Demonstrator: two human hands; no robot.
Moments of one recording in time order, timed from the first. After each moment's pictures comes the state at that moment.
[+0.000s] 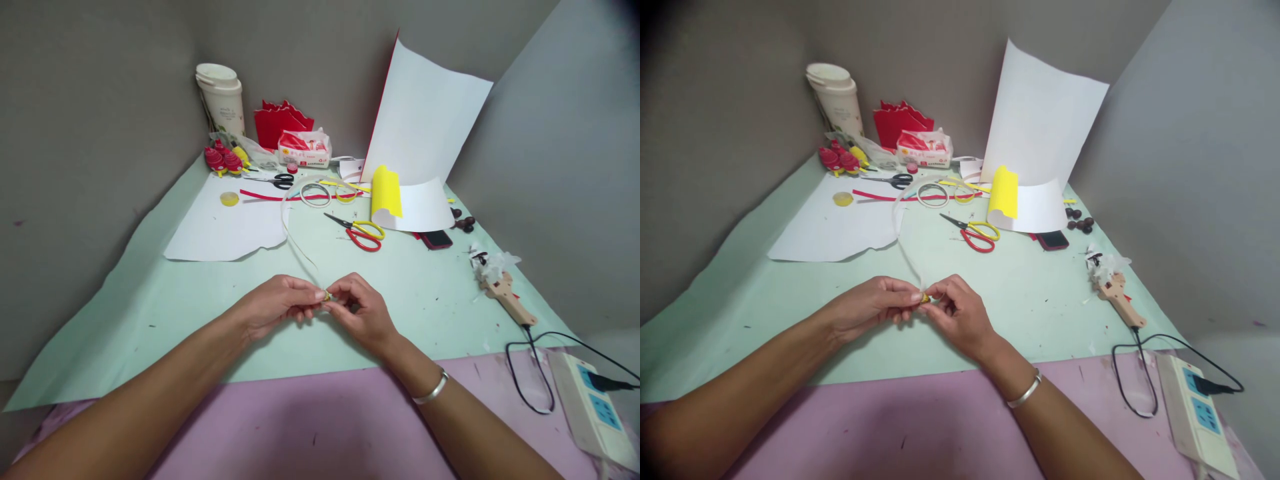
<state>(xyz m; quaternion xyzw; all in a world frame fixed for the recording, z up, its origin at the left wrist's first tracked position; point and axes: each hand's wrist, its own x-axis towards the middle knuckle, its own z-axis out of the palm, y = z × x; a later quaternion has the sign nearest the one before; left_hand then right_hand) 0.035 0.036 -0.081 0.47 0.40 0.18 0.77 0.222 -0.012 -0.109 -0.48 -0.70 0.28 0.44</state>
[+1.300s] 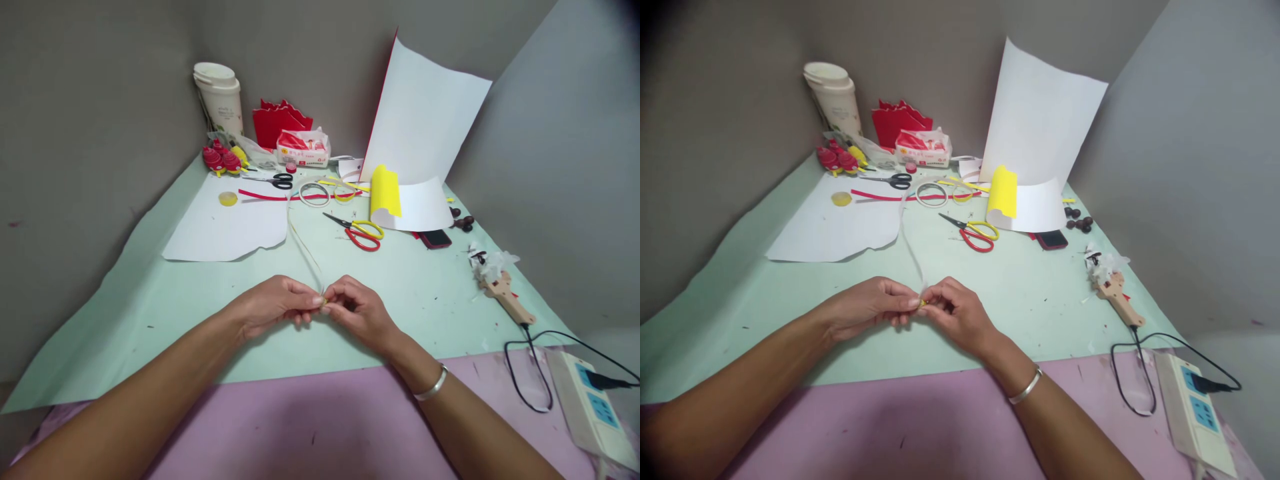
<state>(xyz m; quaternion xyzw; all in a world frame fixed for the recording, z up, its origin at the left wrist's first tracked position) 0.029 0.039 -0.081 0.49 0.38 0.14 0.77 0.226 -0.010 -0.106 -0.45 -0.69 0.37 0.42</state>
